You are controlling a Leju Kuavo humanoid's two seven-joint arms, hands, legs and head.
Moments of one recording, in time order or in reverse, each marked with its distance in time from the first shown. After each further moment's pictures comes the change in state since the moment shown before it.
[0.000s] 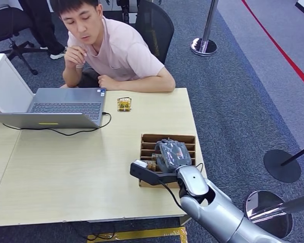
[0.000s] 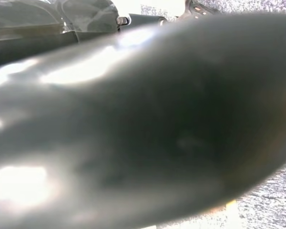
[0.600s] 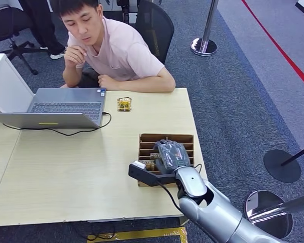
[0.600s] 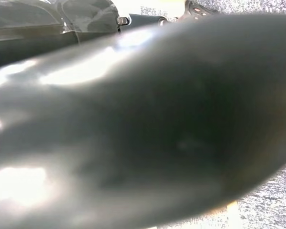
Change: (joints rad) left arm 0.000 0.000 0.000 0.000 -0.006 -0.002 0.000; right arm 0.000 0.000 0.012 0.004 0.006 0.001 0.013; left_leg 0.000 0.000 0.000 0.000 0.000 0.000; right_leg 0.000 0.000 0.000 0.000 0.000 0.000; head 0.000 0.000
